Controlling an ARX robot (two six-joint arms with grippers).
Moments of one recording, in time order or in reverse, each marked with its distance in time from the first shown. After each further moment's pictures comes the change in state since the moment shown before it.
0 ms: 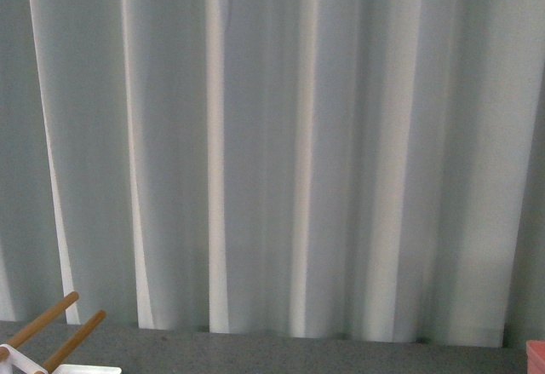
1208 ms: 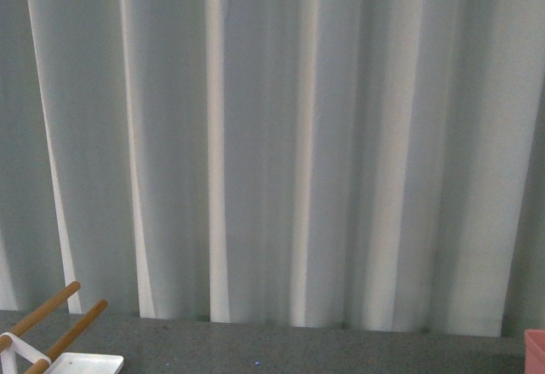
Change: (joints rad) left arm 0.000 0.000 0.000 0.000 0.000 0.000; right arm 0.019 0.128 -0.140 0.041 -0.126 0.129
